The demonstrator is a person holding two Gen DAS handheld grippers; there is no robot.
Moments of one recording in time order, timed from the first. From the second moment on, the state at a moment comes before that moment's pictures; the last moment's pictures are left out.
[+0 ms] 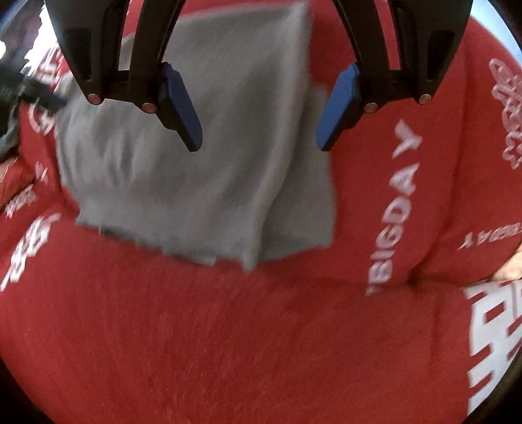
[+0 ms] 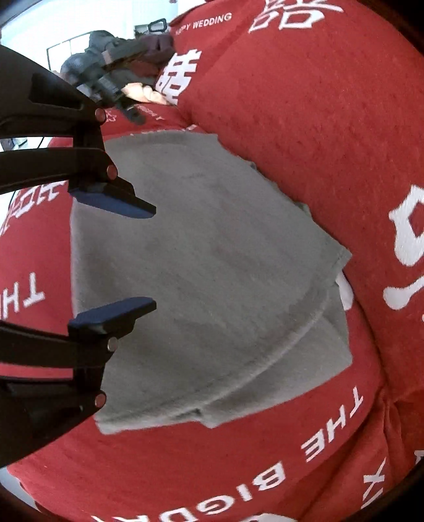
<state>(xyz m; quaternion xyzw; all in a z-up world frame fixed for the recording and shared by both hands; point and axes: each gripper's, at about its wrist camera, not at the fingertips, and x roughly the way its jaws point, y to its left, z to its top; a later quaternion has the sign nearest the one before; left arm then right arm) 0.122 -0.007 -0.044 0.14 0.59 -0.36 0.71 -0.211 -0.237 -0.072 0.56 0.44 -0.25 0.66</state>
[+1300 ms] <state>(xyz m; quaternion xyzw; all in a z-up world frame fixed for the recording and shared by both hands) 0.137 -0.062 -0.088 0.18 0.61 -0.28 0.72 -0.183 -0.363 -0.102 0.60 0.33 -0.33 0.64</state>
